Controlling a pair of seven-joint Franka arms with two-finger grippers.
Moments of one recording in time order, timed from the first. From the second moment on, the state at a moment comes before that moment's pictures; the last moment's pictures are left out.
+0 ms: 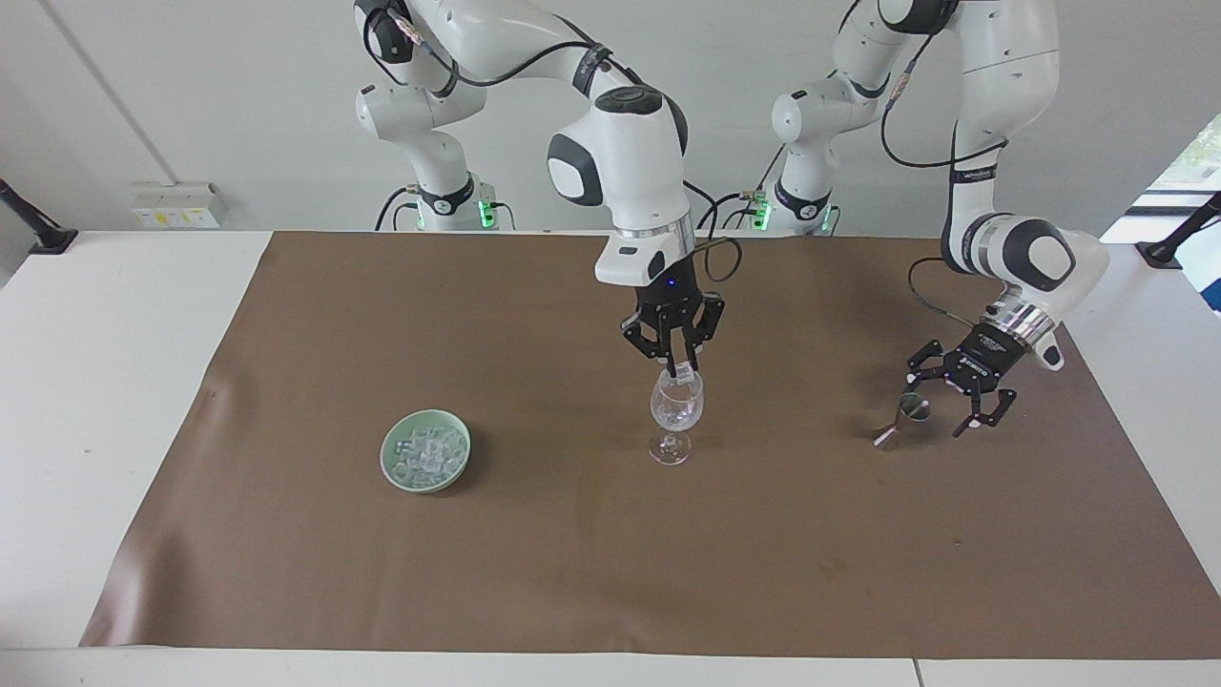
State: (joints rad) left arm 0.34 0.20 -0.05 -2.18 -1.28 2.24 -0.75; right arm 0.48 0.40 0.17 -1.46 -0.12 2.28 0.45
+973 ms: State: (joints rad) left arm 0.32 0.08 -0.03 -1.94 -0.52 2.09 -0.76; right arm 0.48 0.43 0.17 -1.47 -0.12 2.32 0.45
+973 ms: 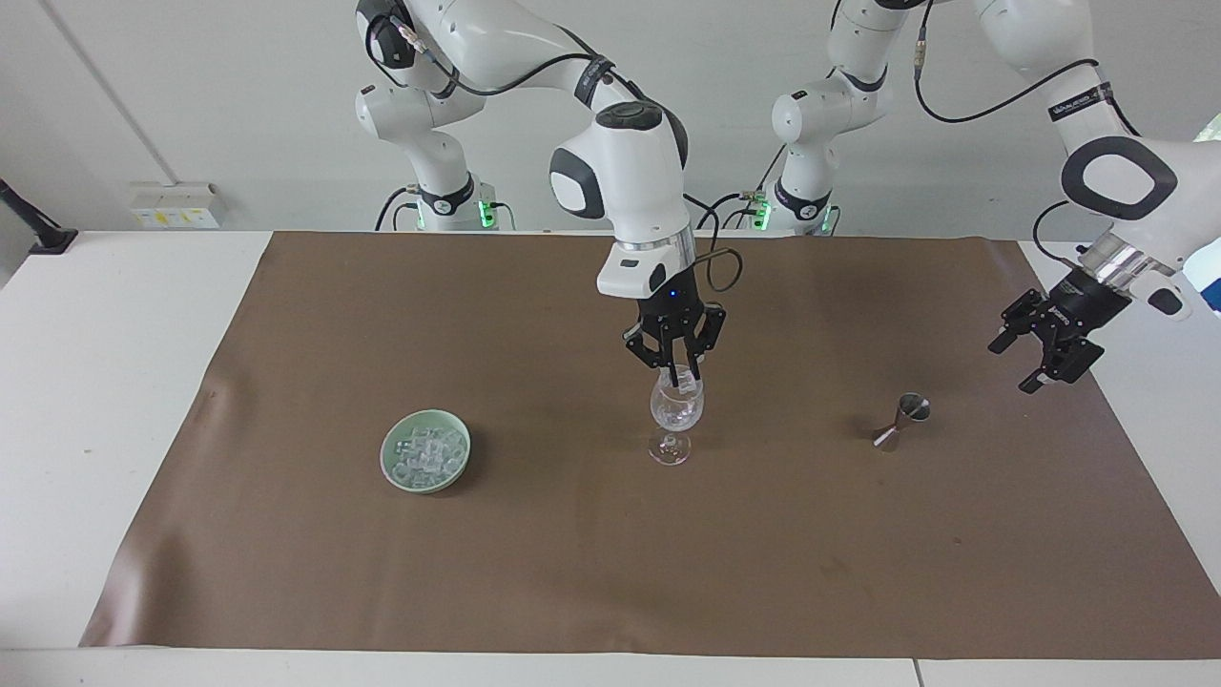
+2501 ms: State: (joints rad) left arm 0.00 0.00 -0.04 -1.68 -0.02 1.76 -0.01; right arm 0.48 0.43 0.17 -1.49 -0.12 2.32 0.45
